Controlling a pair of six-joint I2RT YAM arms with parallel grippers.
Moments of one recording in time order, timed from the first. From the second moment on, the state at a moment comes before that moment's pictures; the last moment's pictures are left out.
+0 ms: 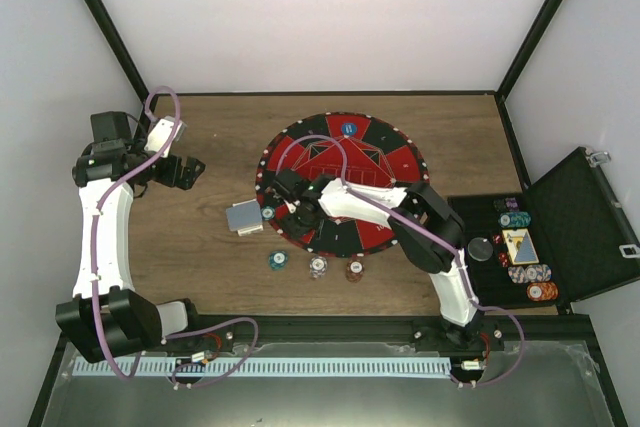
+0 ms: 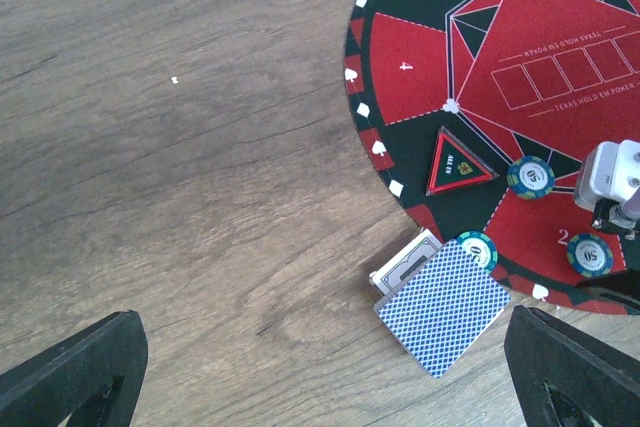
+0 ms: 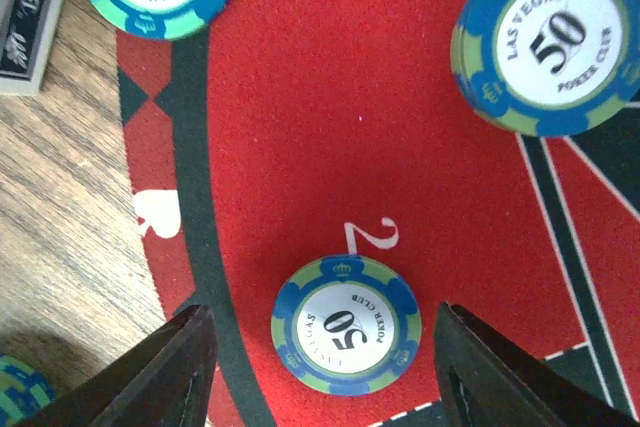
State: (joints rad) left arm 0.24 1.24 1.29 -0.98 0.47 0.50; right arm 0.95 2.05 1.50 -0.69 0.03 0.25
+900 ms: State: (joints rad) left arm 0.24 1.22 1.29 -0.98 0.47 0.51; right arm 0.95 2.05 1.47 -0.67 0.09 0.25
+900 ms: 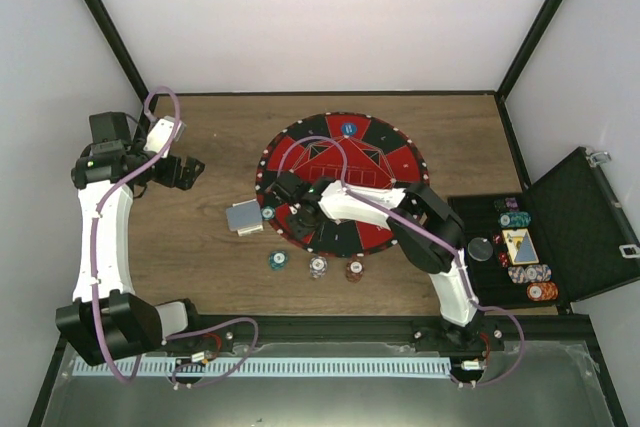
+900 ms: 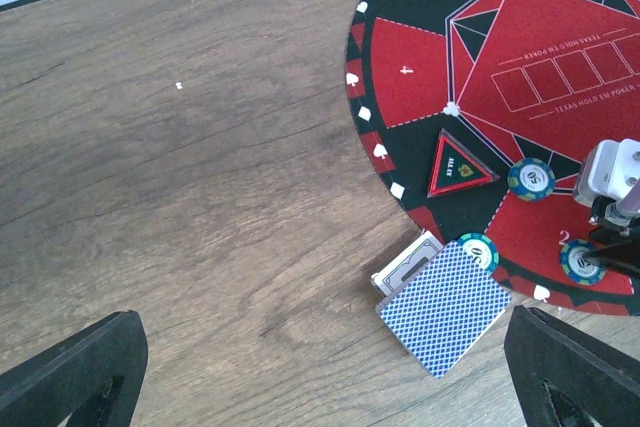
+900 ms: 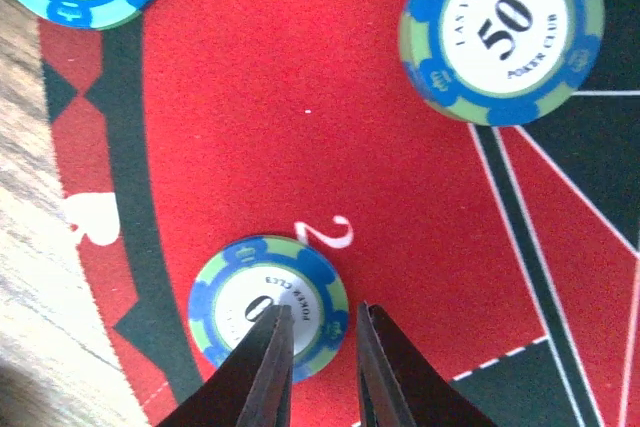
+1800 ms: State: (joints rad) left arm 0.25 1.22 1.29 -0.98 0.47 0.52; right arm 1.01 2.10 1.54 -0.71 0.16 0.25
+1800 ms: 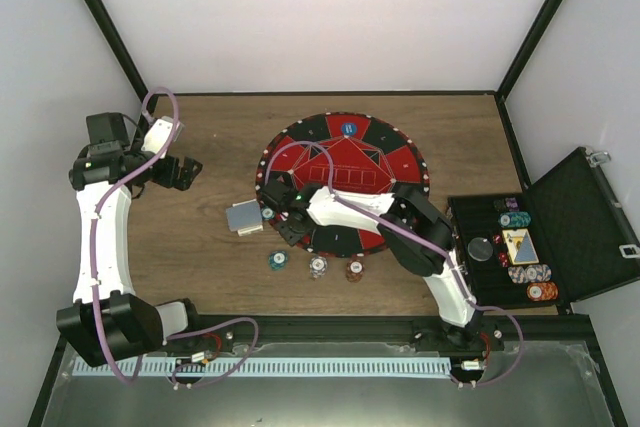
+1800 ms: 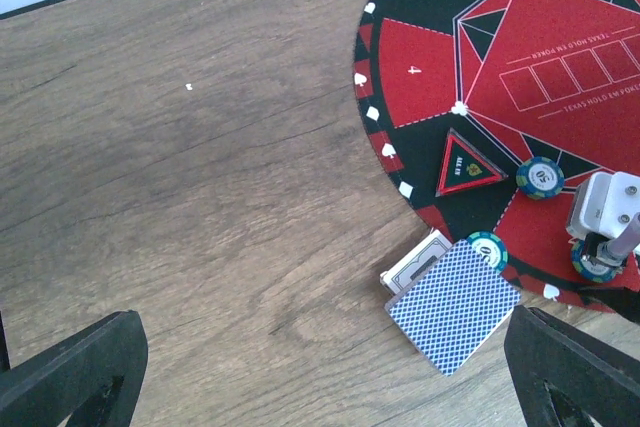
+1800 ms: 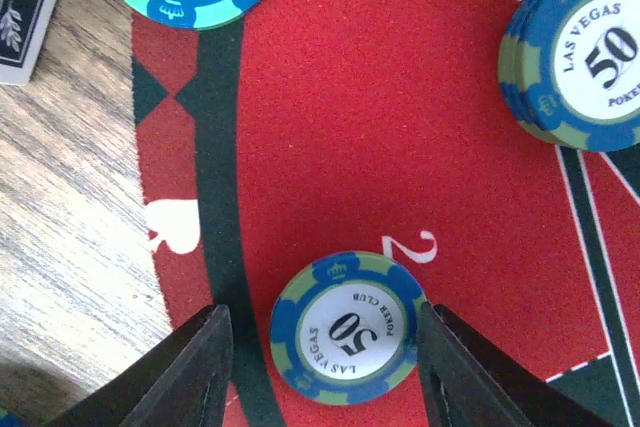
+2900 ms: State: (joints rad) left arm 0.26 1.22 1.29 -0.98 0.47 0.52; right arm 0.96 2.09 1.51 -0.67 0.16 0.22
